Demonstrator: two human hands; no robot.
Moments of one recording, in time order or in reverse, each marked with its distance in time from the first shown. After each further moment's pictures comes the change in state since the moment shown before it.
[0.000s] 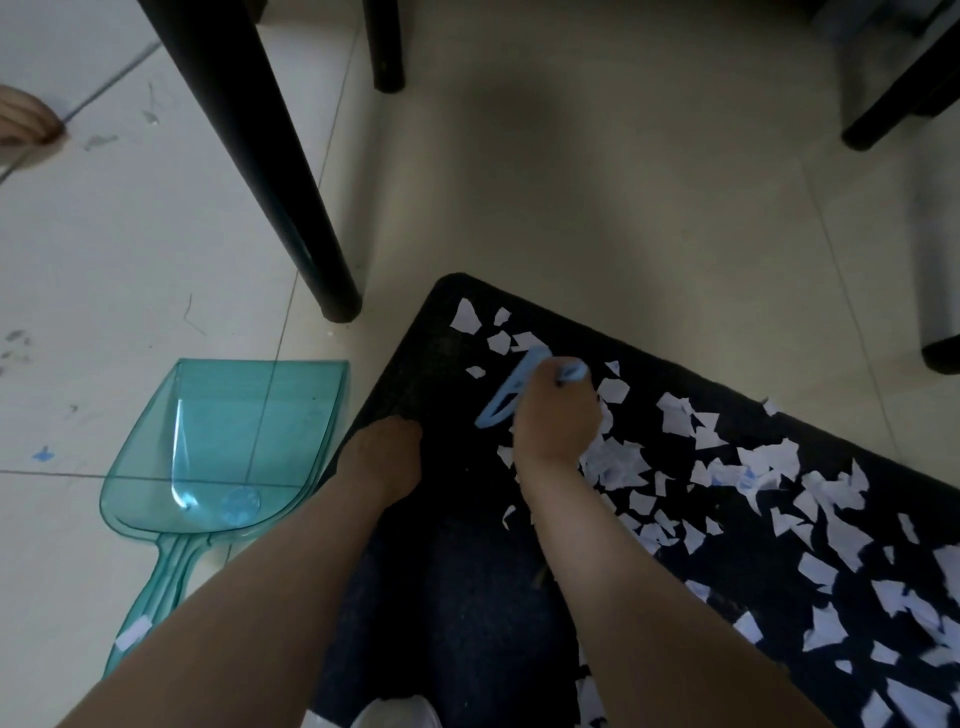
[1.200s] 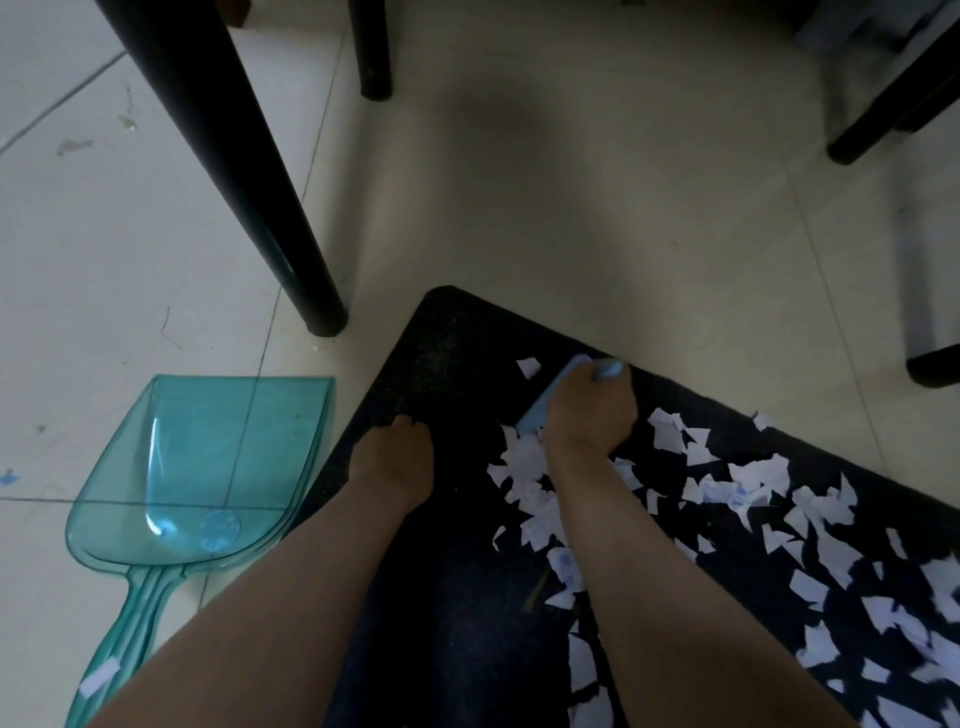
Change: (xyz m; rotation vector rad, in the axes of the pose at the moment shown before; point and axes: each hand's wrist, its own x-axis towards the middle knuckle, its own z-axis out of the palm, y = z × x) left_hand 0.017 0.024 -0.008 0.213 -0.031 0.024; right_hand 0.045 -0.008 -0.014 -0.161 0.168 0.014
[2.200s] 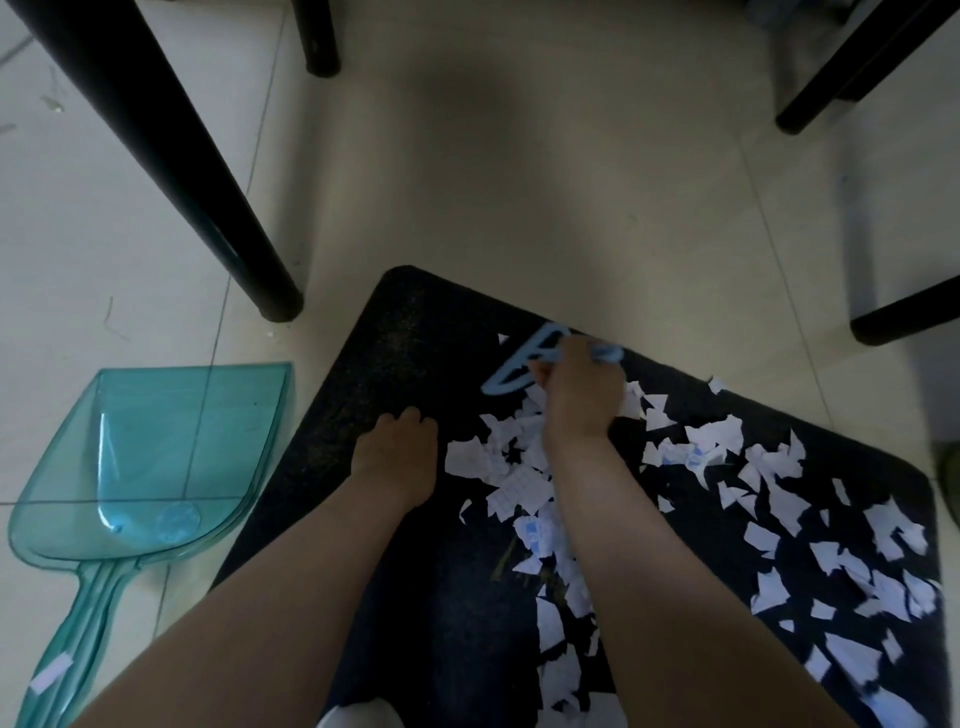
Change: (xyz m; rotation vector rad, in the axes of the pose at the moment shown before) left_hand -0.009 0.038 0.012 -0.030 -0.003 0.084; right_hand 0.000 -0.004 -0.044 0.486 -0.183 0.278
